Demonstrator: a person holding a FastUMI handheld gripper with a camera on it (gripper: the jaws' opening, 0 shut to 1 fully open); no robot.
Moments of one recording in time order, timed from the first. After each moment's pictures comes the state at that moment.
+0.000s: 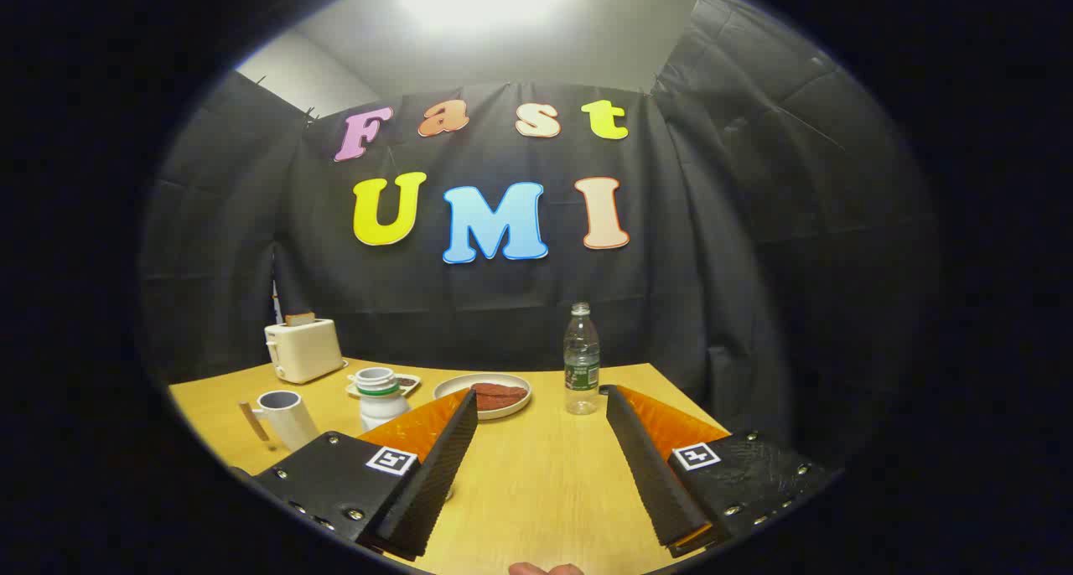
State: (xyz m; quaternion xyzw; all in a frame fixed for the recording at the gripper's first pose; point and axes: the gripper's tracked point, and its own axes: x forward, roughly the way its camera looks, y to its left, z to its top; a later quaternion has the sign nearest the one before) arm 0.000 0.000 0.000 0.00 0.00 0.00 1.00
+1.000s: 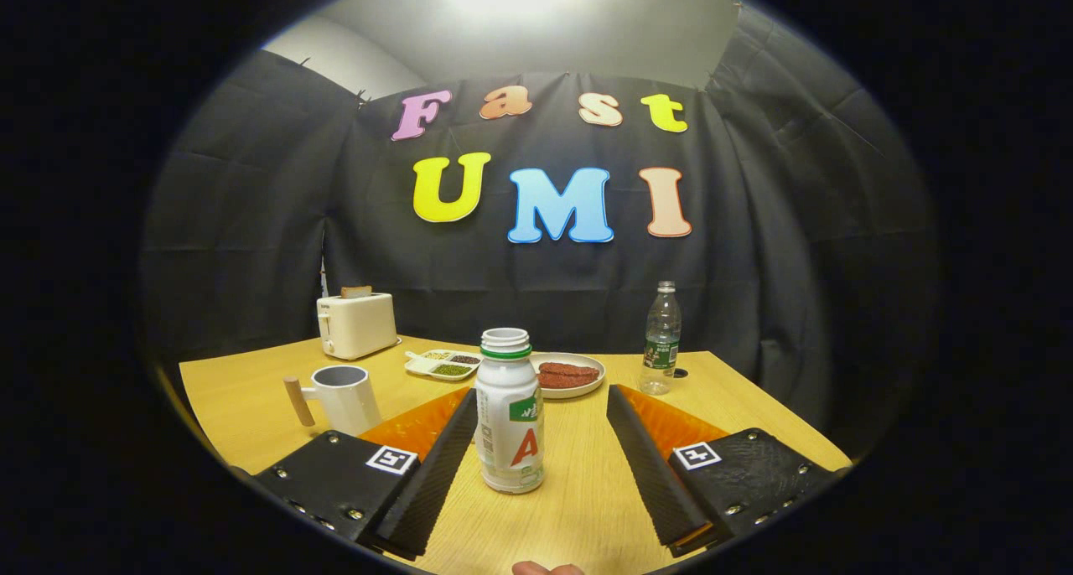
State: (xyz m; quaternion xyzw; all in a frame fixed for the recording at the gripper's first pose) arm 0.004 0.097 -0.046 -0.04 0.01 0.06 1.00
